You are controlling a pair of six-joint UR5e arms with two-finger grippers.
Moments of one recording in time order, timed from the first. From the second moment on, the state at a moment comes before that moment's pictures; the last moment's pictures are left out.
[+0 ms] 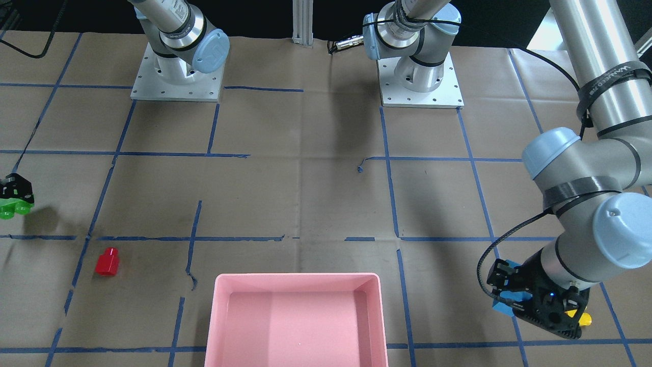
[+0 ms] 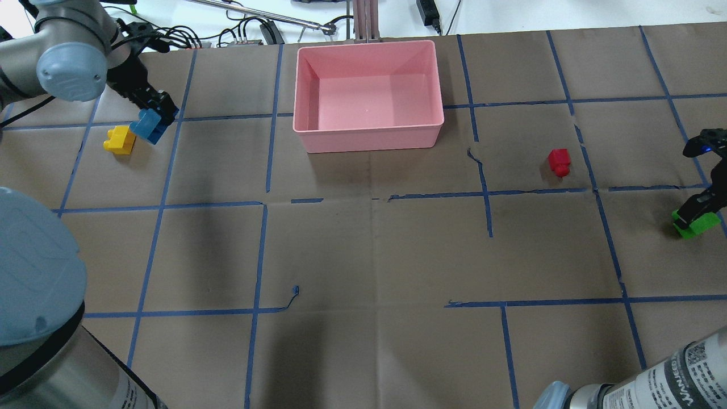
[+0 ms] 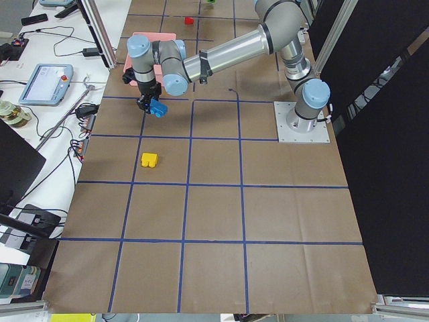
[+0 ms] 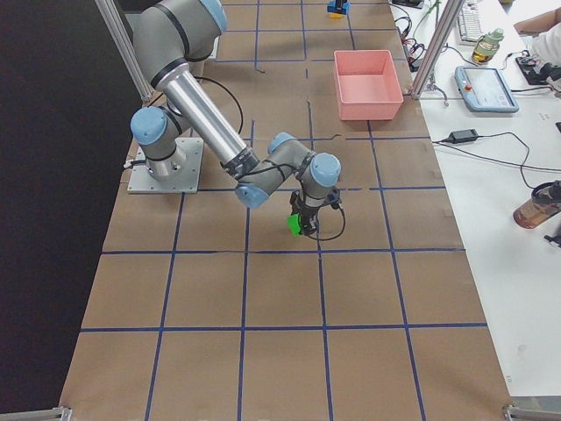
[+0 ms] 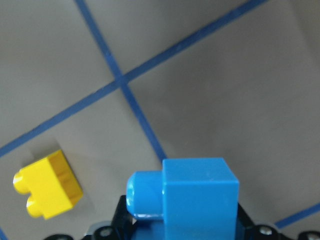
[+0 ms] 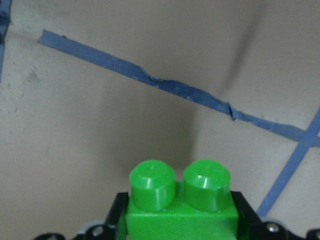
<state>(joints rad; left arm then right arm) -1.41 -2.16 -1.25 -1.24 1.62 0.62 0.91 -1.18 1.75 -2.07 -1.65 -1.02</state>
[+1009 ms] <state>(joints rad) -1.74 -2.36 -0.99 -1.24 1.52 0.14 1.35 -1.20 1.27 -1.65 -1.57 -0.28</state>
